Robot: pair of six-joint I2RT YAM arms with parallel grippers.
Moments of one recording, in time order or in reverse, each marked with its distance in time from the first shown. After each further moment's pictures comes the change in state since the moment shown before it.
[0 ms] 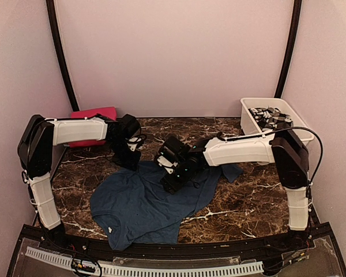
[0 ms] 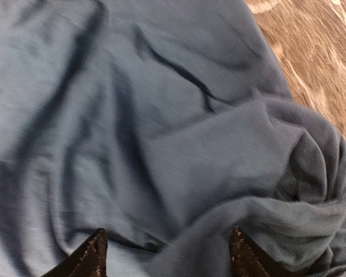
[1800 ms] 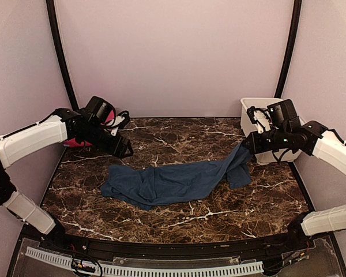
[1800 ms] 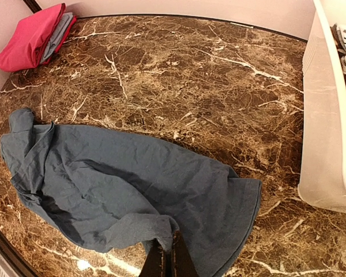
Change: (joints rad) left arm 0.011 -0.475 -0.170 0.066 0.042 0.097; right arm -0.537 -0.950 -0.524 -0.035 -0.119 0.048
